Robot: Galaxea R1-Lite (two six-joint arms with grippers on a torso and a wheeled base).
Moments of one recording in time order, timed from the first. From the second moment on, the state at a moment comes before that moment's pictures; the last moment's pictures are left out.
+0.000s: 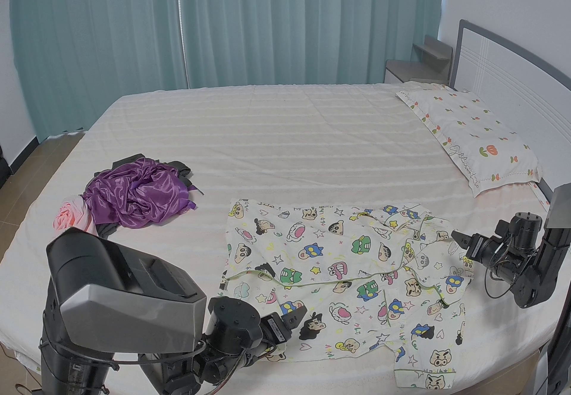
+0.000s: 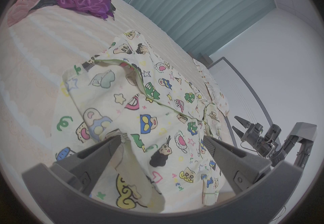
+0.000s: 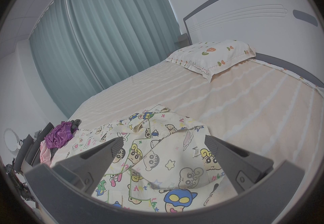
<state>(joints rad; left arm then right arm) -0.79 2.37 -0.43 -1.42 0.20 -0.99 -0.11 2.19 -0.35 -1.45 0.13 0.33</state>
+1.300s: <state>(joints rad) -0.49 2.26 -0.31 -1.48 -0.03 -0.76 -0.11 2.19 -0.34 -1.45 0.13 0.33</state>
